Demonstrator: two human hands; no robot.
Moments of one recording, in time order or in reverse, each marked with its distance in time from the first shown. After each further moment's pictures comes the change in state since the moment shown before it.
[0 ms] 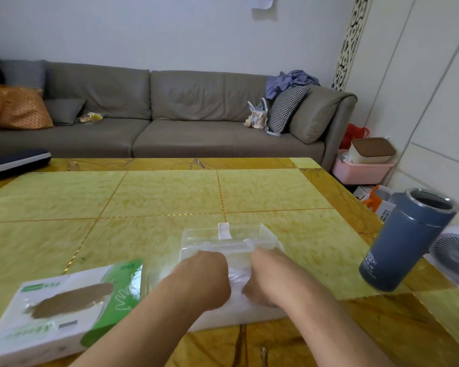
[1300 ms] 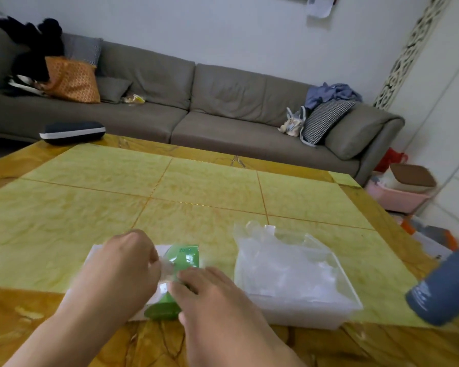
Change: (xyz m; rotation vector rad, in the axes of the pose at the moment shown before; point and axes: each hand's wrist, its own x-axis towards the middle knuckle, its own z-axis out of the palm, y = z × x) left_hand -0.083 -0.185 0.008 -0.253 0.552 -0.228; right_hand -0.046 -0.121 0.084 -0.178 0.229 -0.914
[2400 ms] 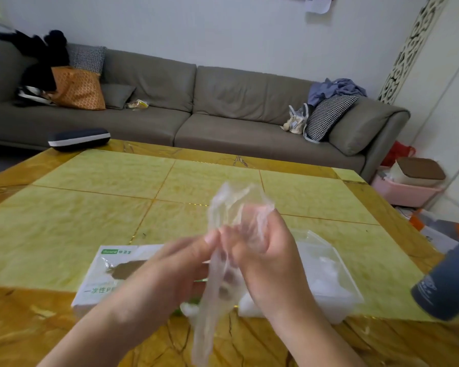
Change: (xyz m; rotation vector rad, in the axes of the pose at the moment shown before) left_hand -0.013 0.051 -0.002 -1.416 -0.678 0.015; right_hand -0.012 0.017 -0.054 0.988 0.608 0.485
